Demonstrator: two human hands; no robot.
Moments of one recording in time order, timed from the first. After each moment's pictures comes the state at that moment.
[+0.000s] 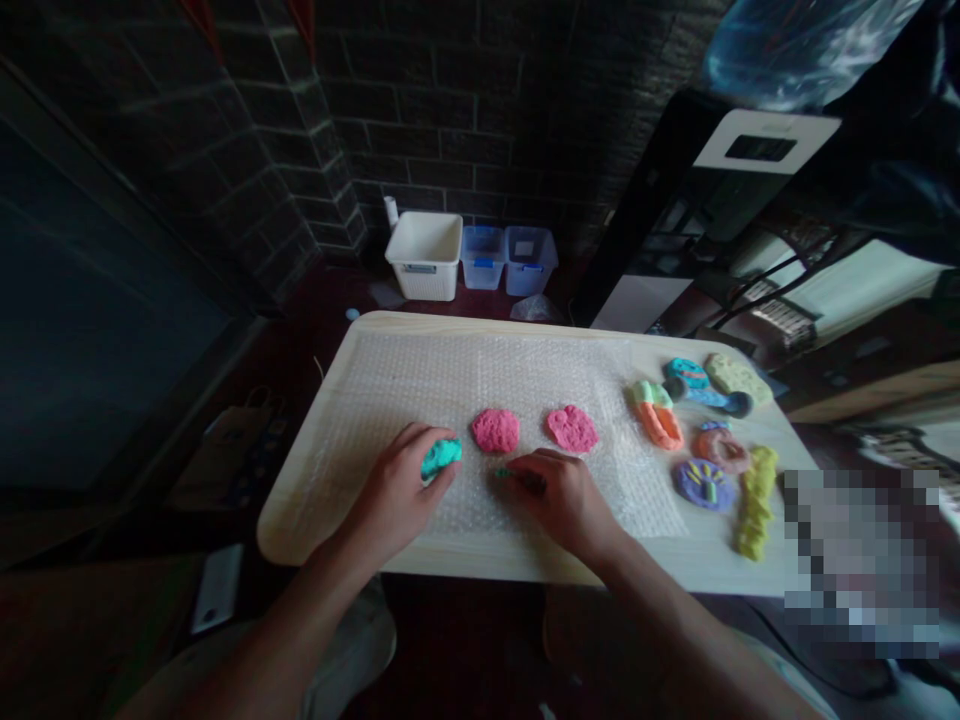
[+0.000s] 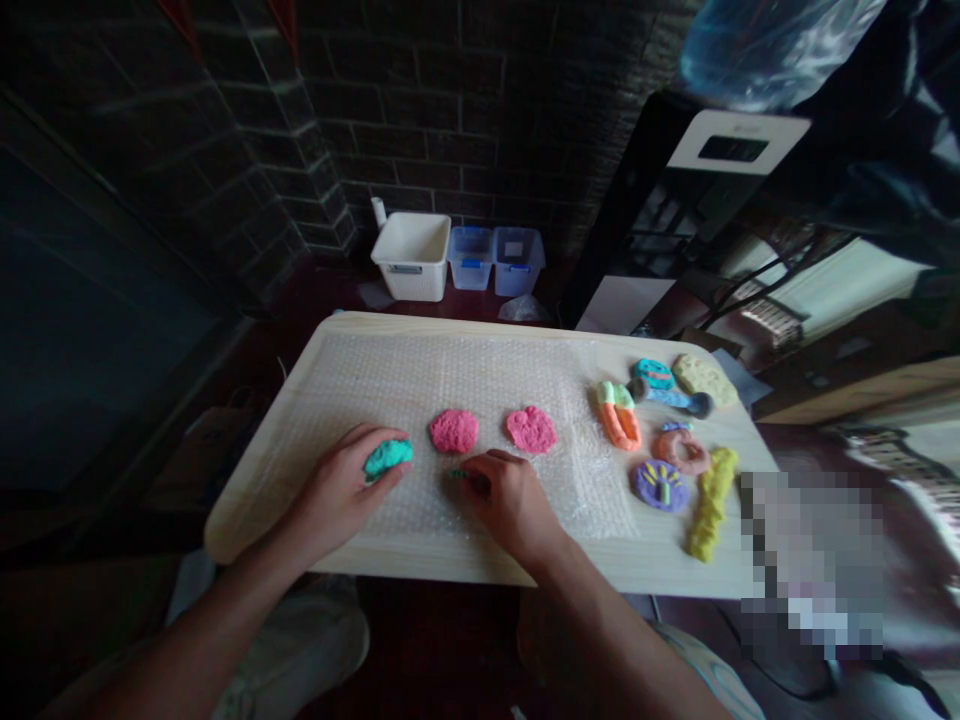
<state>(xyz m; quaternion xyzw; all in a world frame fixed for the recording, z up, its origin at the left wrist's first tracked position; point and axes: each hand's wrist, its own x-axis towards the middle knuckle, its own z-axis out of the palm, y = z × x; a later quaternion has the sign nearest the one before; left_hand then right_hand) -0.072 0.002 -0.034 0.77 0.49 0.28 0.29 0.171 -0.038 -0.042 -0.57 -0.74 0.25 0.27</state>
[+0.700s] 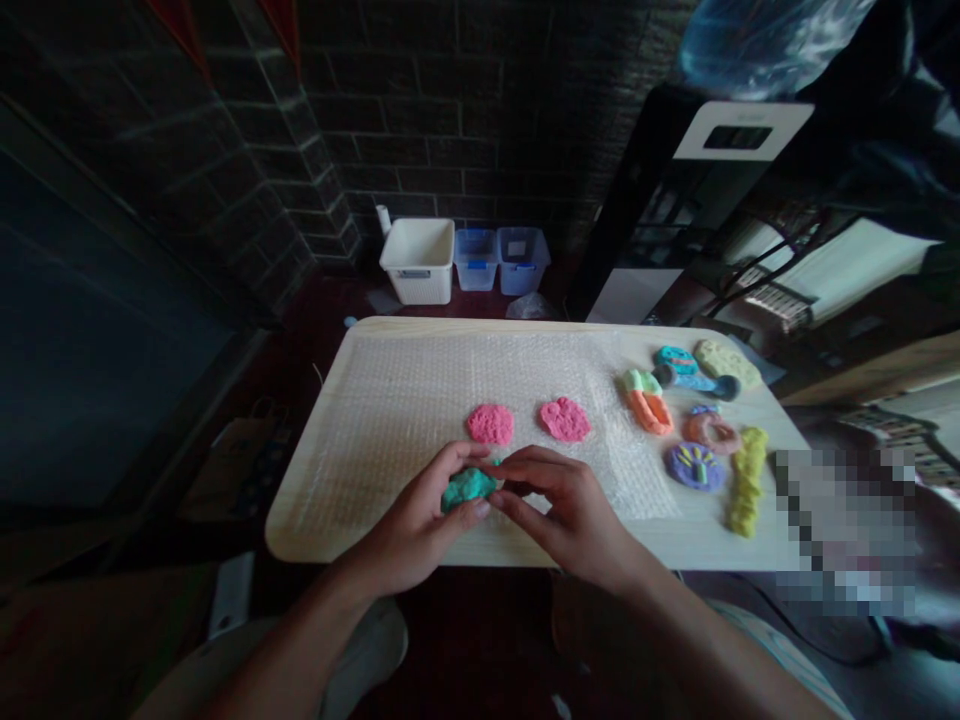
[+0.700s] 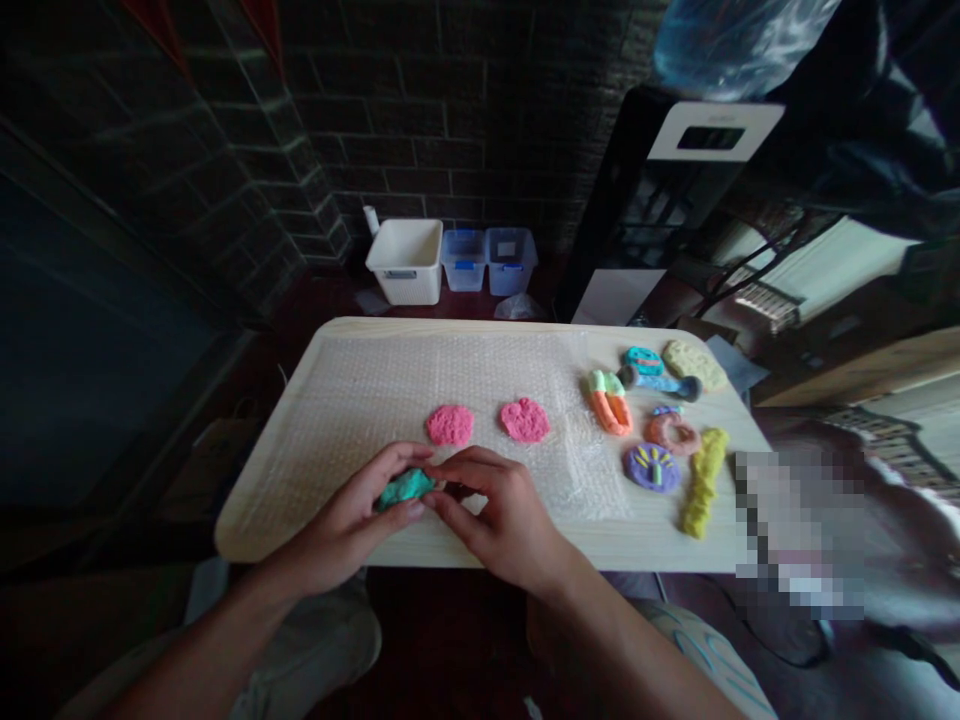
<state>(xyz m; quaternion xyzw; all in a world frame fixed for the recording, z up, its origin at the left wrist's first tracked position) -0.056 -0.034 -0.008 0.65 0.39 0.27 0.59 0.162 -0.063 0.007 -0.44 -0.69 0.39 0.41</state>
